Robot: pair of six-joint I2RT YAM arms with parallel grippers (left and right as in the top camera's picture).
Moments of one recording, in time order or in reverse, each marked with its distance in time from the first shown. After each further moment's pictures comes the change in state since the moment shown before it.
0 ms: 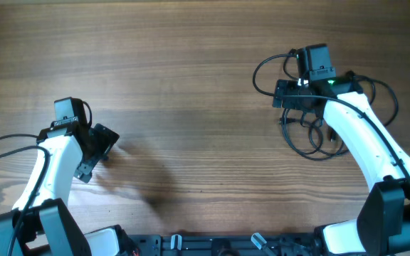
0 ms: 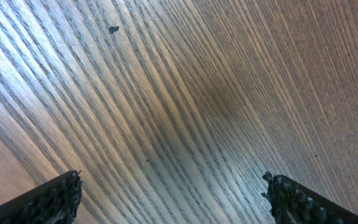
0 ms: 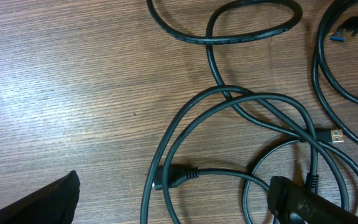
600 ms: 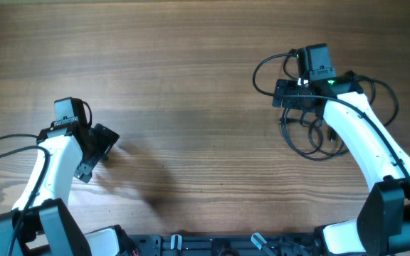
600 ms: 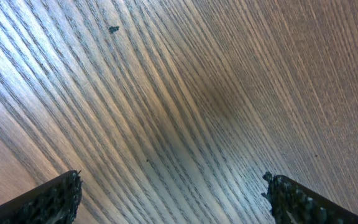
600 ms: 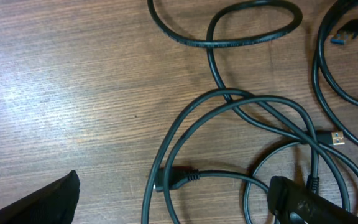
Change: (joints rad) left arm 0.000 0.000 0.000 0.000 0.000 0.000; right arm 0.000 0.000 0.000 0.009 0.000 0.000
